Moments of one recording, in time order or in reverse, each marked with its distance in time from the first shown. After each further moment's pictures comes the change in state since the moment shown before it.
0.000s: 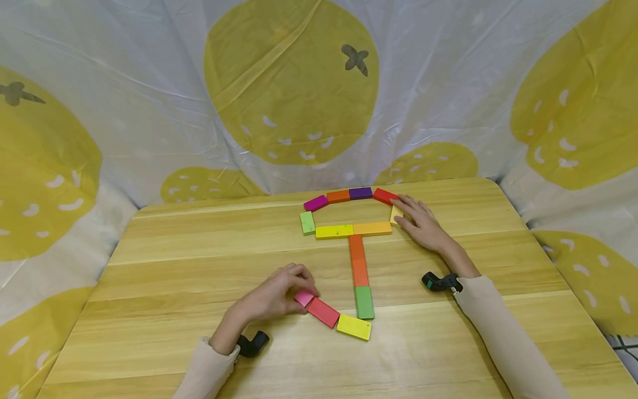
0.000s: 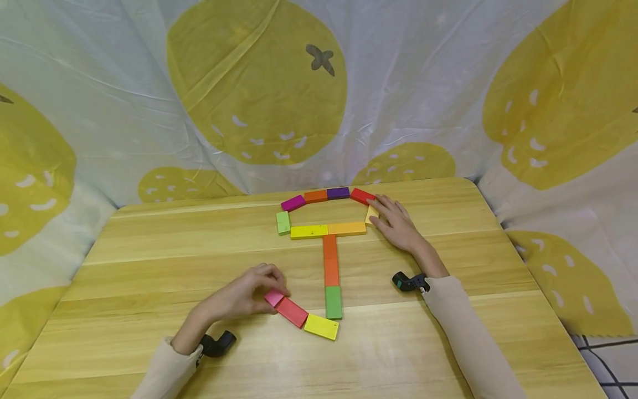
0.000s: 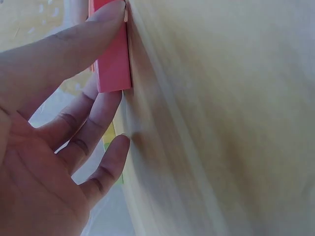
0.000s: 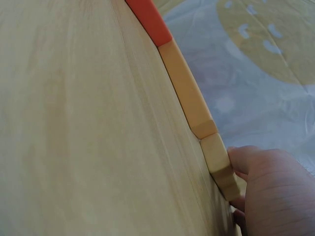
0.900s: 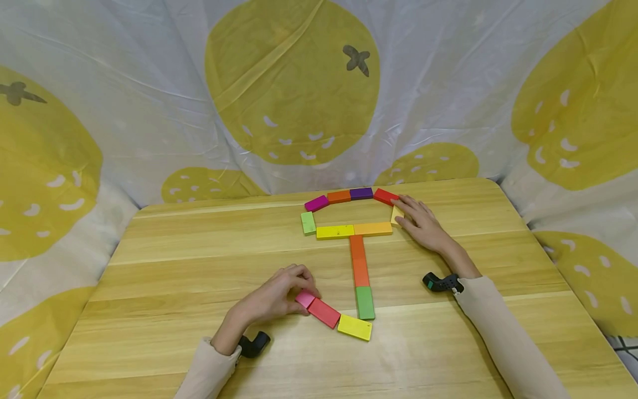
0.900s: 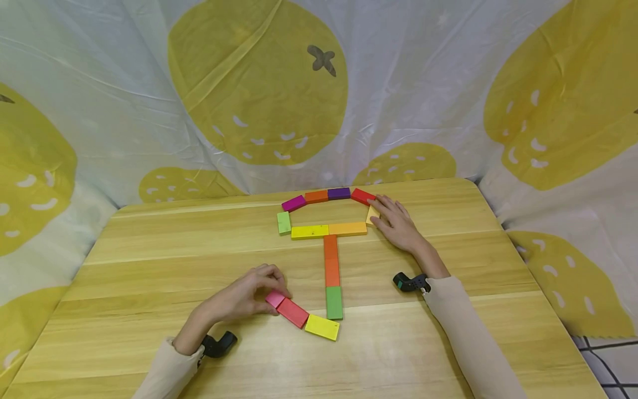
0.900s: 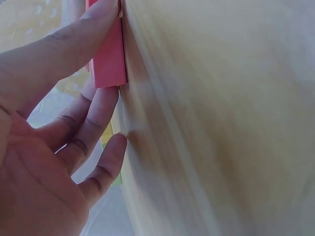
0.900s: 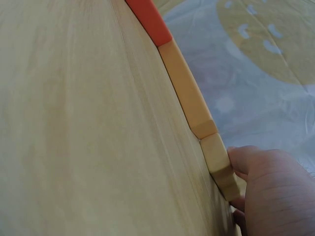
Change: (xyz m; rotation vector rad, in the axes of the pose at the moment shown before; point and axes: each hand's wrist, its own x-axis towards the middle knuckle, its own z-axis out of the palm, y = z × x) left_hand 0.000 0.000 0.000 0.021 -0.005 -0.010; right_hand -0.001 -0.001 -0.001 0.010 -0.004 0.004
